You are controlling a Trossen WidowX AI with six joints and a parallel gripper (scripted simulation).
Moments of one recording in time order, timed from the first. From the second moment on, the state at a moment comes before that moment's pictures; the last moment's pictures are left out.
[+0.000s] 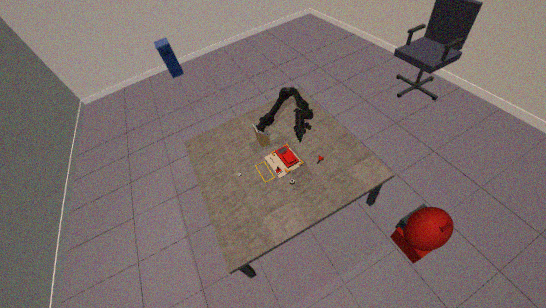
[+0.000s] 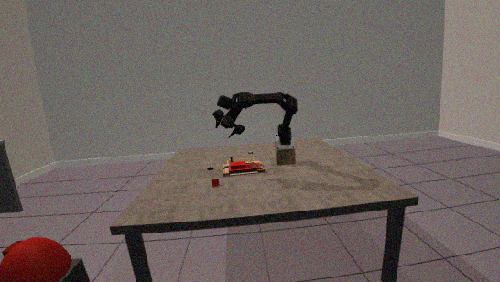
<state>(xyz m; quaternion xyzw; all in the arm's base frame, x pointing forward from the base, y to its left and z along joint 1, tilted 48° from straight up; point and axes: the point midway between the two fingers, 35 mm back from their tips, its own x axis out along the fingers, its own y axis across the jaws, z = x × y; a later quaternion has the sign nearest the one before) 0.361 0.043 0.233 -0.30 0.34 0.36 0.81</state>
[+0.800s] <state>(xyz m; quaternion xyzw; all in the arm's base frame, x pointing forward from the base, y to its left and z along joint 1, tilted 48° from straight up) 0.312 0.092 0.073 0.23 0.63 0.34 0.66</state>
